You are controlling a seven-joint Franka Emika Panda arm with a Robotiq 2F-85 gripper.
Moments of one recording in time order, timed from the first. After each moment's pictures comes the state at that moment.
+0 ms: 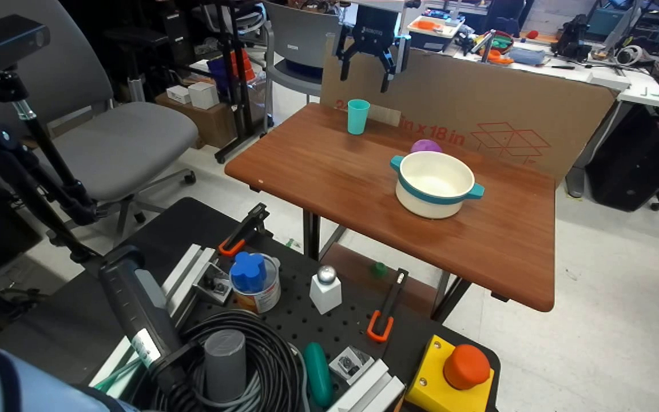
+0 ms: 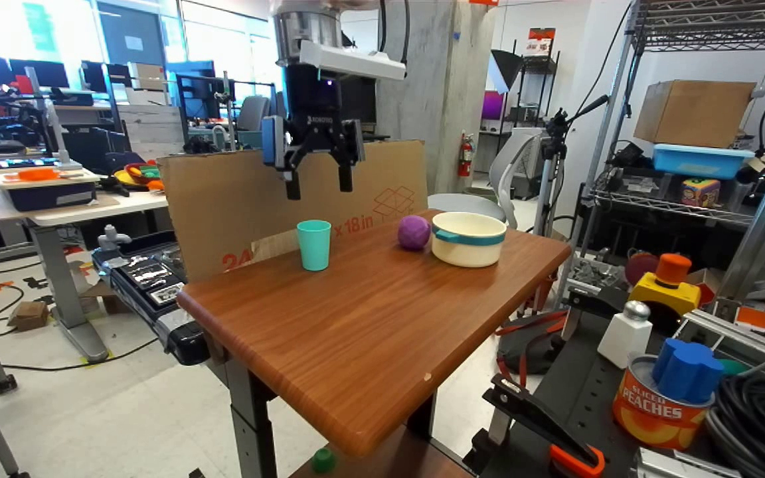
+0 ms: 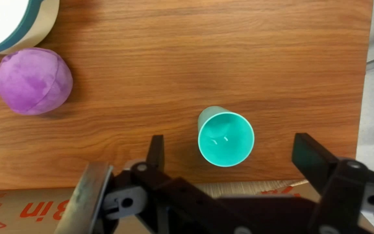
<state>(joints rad) 0.11 0.67 0.06 -1.49 -0.02 2.02 0.14</state>
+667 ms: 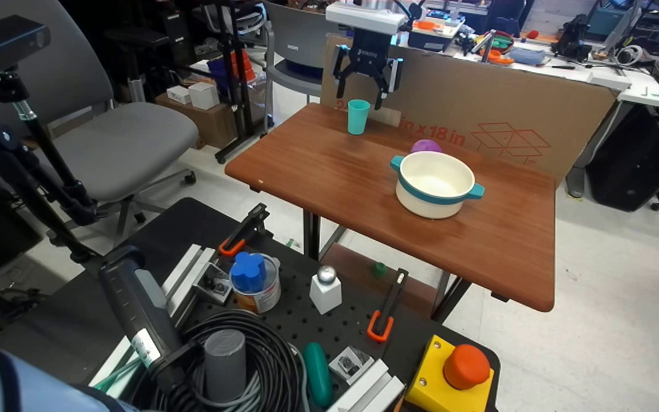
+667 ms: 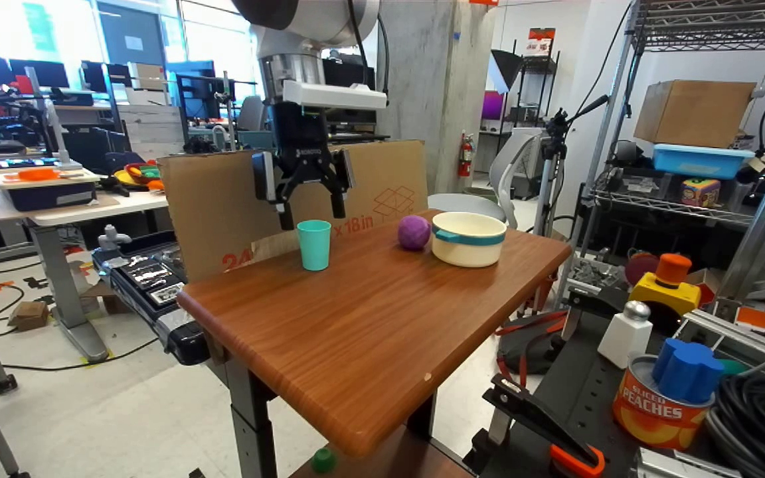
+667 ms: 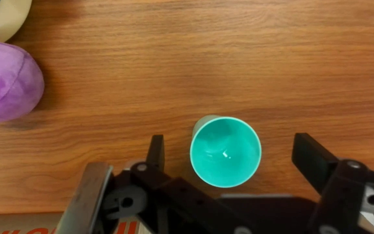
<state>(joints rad) 0.13 0.83 0.06 -1.31 -0.02 1.91 0.15</state>
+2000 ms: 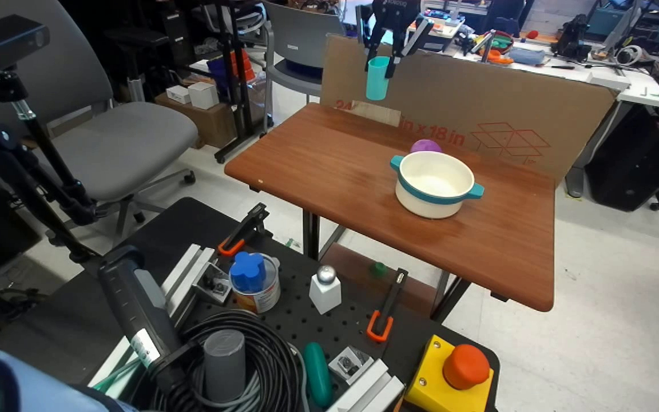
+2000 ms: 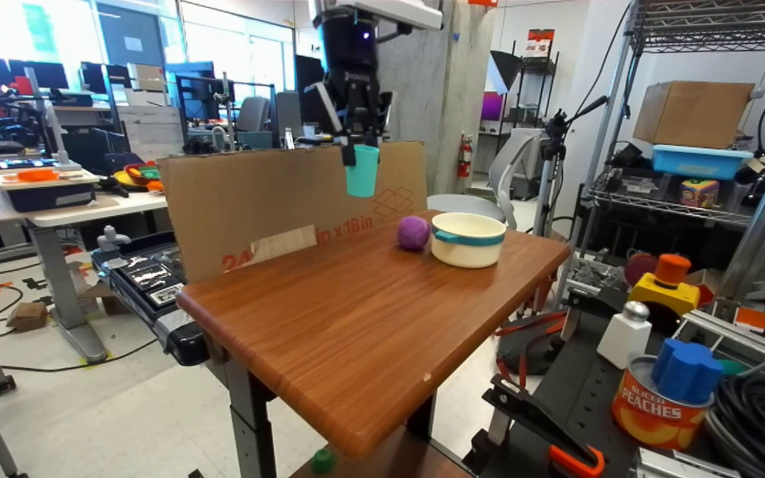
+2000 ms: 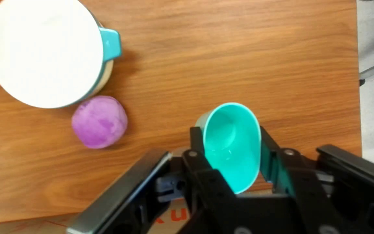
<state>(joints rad) 0.07 0.54 0.03 -1.54 0.02 1.86 0.15</state>
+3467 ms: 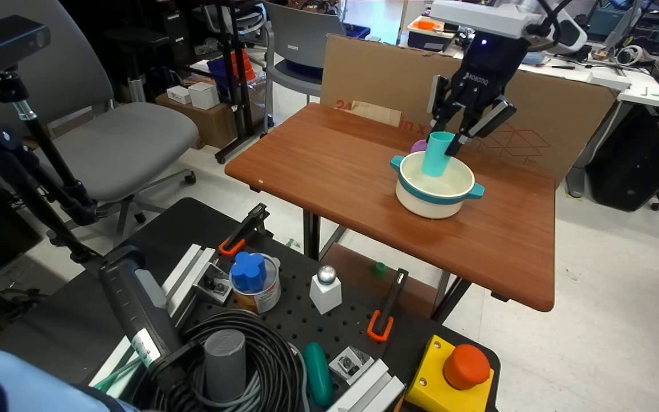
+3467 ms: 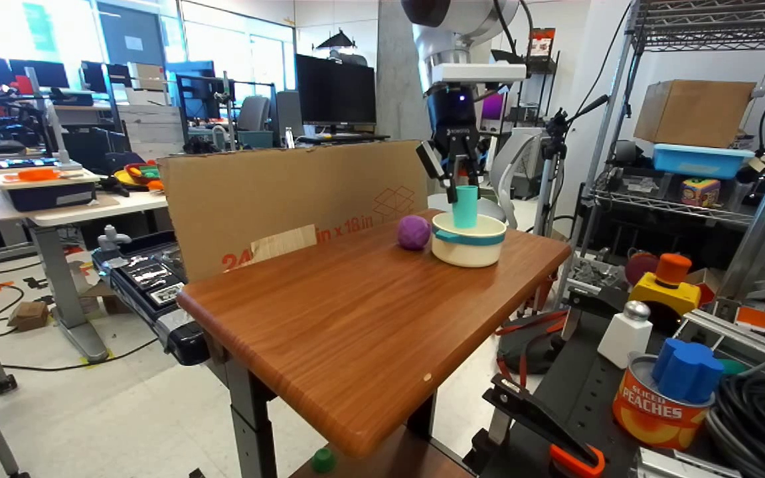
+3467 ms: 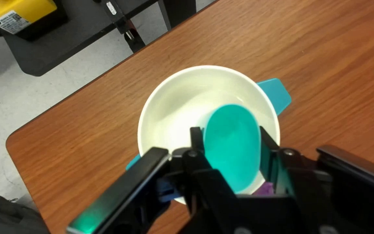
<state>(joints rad) -0.10 0.56 -0.10 -1.68 0.09 1.82 0.28</state>
